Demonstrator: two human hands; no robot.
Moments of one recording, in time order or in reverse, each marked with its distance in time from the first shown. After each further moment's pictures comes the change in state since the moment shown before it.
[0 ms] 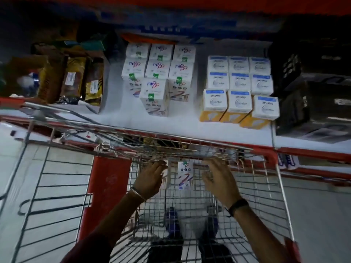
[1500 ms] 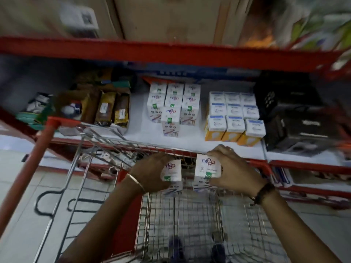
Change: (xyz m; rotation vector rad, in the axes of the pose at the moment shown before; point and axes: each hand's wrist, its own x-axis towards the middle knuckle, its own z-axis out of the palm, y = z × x) left_hand -0.002 0.079 -0.205 0.149 -0.299 -0.132; right_hand -0.017 -0.117 -0.125 -0.160 -0.201 -0.093
